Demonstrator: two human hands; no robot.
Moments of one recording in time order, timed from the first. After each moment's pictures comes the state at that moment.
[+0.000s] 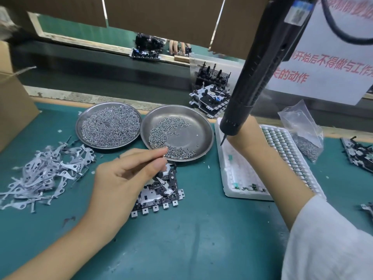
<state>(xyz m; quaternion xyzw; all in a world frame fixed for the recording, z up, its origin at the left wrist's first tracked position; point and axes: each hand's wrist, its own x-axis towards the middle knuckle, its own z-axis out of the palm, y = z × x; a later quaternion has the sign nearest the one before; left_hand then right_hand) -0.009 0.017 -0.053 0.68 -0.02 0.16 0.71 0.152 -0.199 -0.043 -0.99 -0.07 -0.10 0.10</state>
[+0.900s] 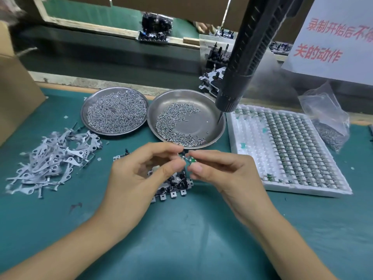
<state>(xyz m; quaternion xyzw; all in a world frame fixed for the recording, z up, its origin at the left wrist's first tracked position) -0.013 0.007 -0.069 0.71 -0.05 0.16 0.69 0.021 -0.158 -0.066 -0.63 -0.11 0.13 0.76</state>
